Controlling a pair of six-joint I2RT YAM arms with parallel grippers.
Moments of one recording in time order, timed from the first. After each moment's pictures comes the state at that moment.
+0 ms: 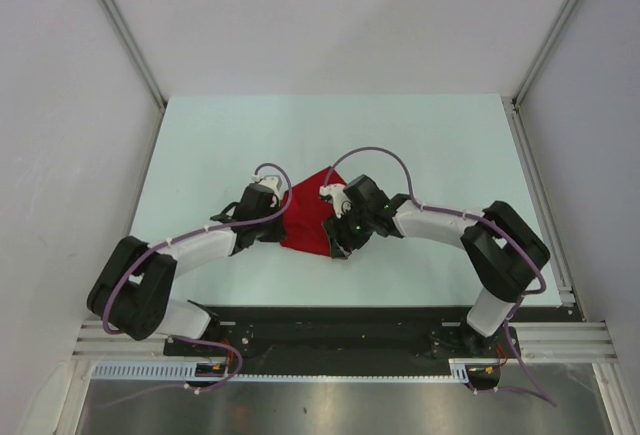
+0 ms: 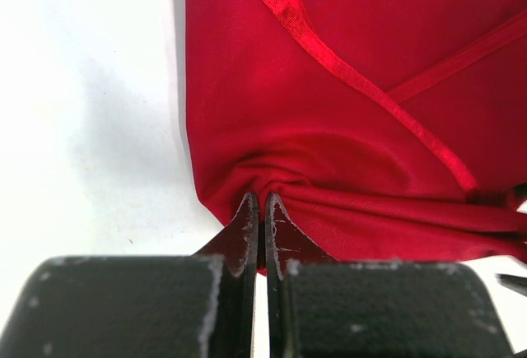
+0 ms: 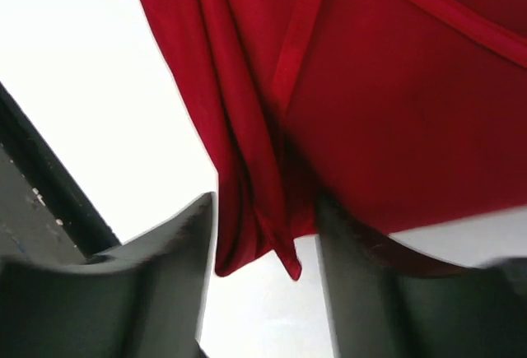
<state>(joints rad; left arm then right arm) -0.48 1.39 0.60 -0.08 0.00 -0.42 0.77 1.73 0.99 -0.24 -0.37 0.10</state>
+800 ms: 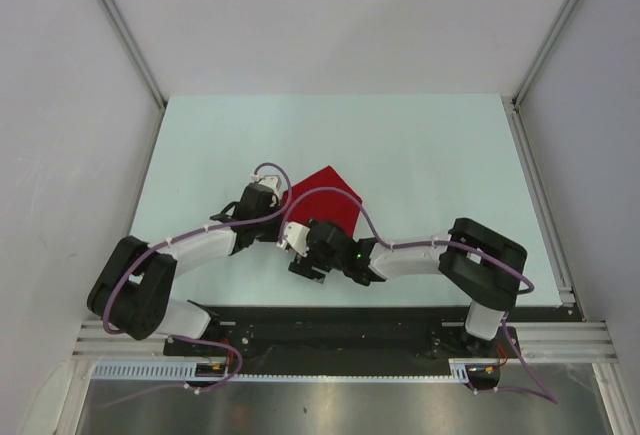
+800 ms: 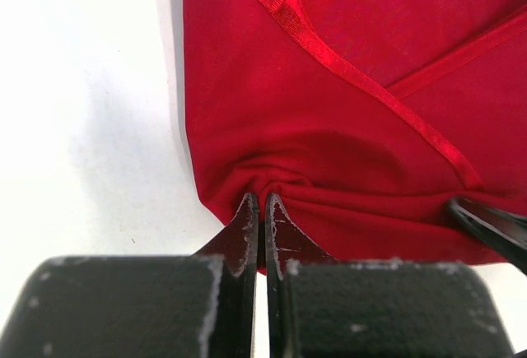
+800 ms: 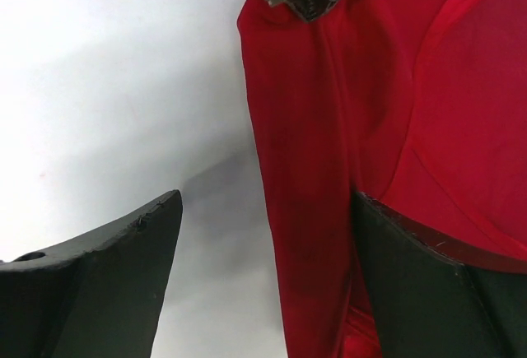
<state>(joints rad) -0.48 1.39 0.60 -0.08 0.01 -0.42 1.14 1.74 0.89 0.16 0.15 -0.25</state>
